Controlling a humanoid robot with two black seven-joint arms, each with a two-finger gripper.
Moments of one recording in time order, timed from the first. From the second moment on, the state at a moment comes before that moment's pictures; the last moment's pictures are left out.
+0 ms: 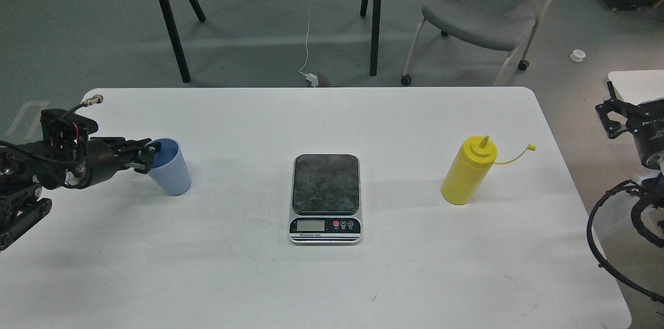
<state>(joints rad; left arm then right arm) -0.76 0.64 -0.24 -0.63 1.79 0.03 -0.49 0.36 -0.54 1.17 0.76 0.28 0.49 0.23</state>
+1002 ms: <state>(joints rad) -1.13 0.44 -0.24 -1.08 1.83 -0.33 -0.49 0.27 -0.61 1.25 0.76 0.28 0.49 0.23</state>
